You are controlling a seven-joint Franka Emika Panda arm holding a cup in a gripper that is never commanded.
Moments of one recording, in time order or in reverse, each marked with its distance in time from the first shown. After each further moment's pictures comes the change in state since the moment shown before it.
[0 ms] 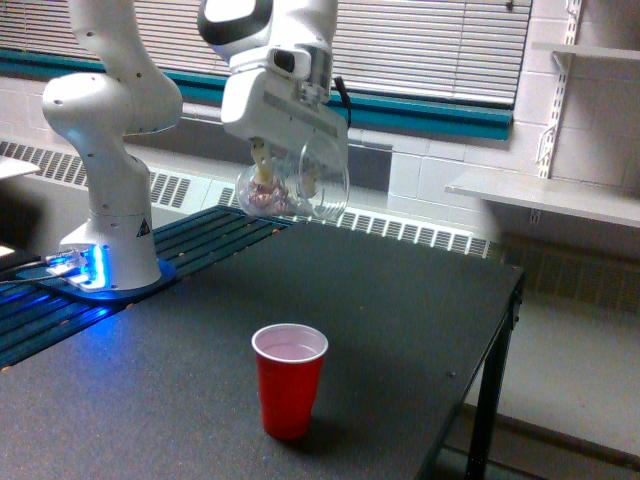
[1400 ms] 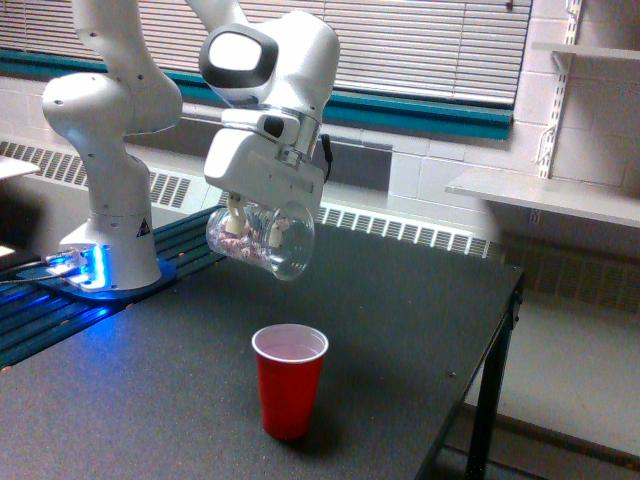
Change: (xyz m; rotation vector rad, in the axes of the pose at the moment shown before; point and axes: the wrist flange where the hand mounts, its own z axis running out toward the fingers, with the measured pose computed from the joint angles) arm -0.047 0.013 0.055 -0.171 -0.093 -0.087
